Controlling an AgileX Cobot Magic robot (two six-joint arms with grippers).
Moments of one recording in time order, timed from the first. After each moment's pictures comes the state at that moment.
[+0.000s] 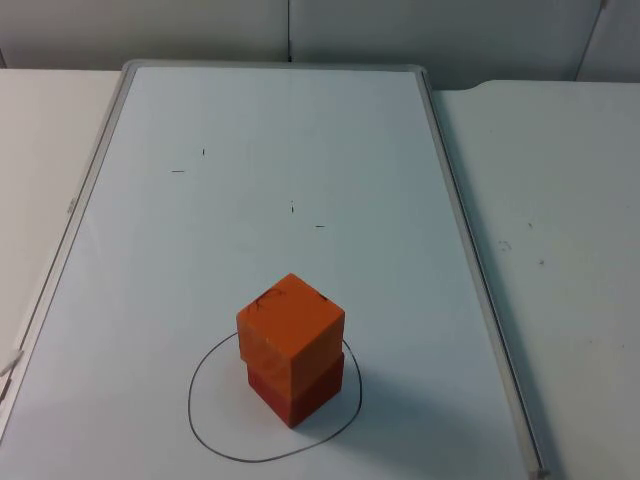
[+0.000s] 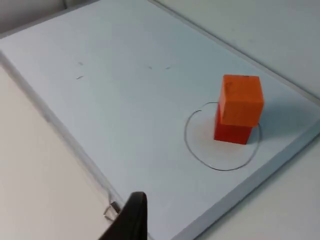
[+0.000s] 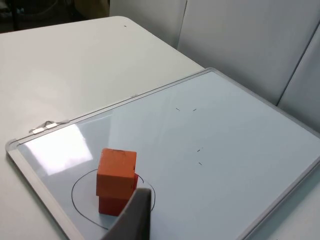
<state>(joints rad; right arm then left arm) 0.91 0.38 -0.58 -0.28 0.65 0.02 -0.59 0.00 -0.51 0.00 1.09 0.01</state>
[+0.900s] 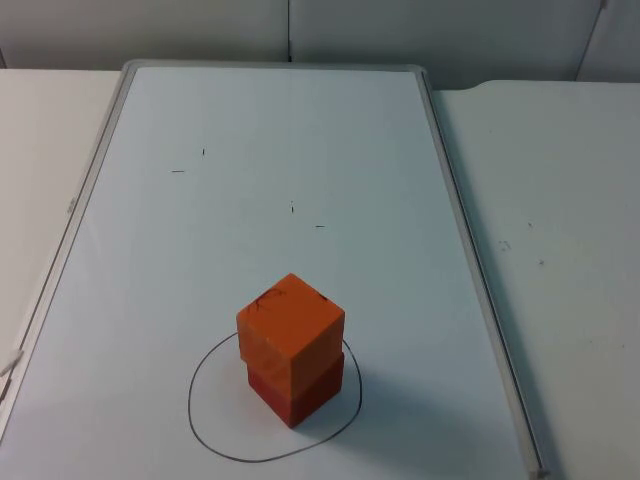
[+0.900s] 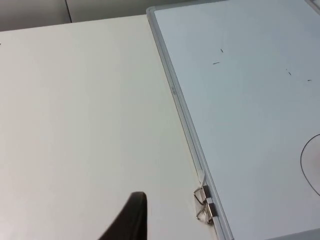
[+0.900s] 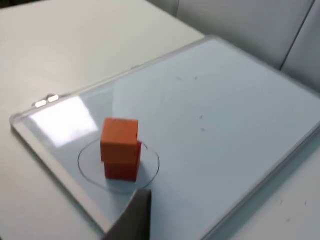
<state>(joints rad) 0.91 0.36 -0.63 -0.25 0.82 0.02 -0.15 0.00 -0.51 0.00 1.09 0.01</state>
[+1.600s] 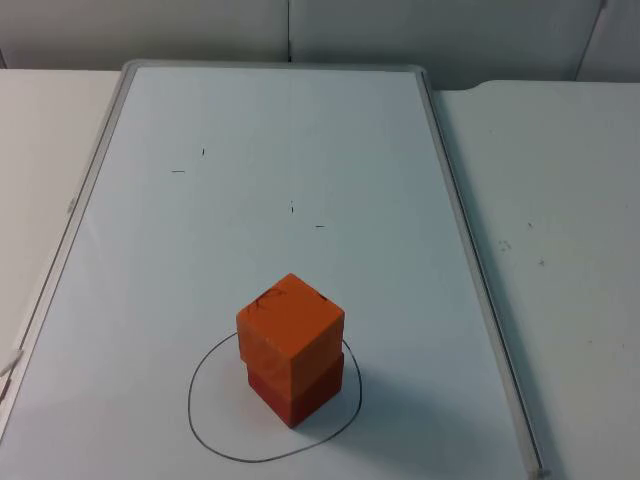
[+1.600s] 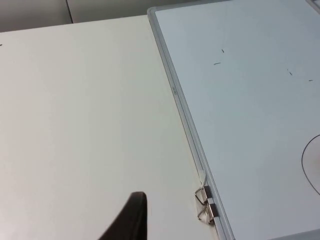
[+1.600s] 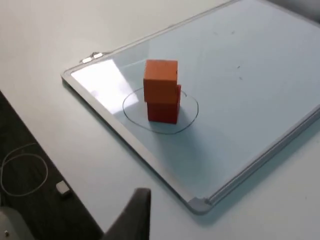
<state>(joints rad) 0.92 0.01 -0.56 -0.10 1.15 -0.02 -0.16 0.00 -0.51 0.01 1.09 0.01</state>
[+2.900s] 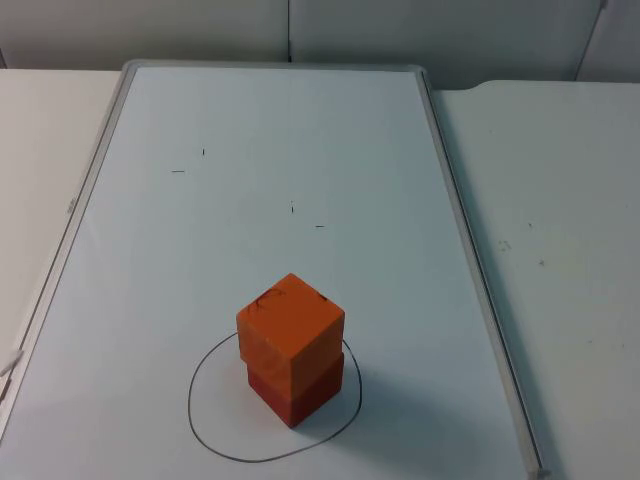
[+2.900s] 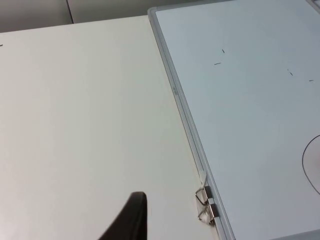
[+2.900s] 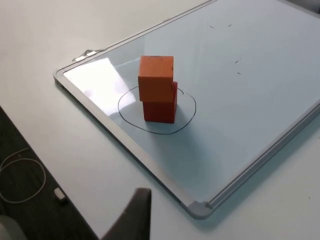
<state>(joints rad) 0.93 0.00 -0.51 -0.12 1.09 0.02 -0.16 0.00 -0.51 0.01 1.09 0.01</state>
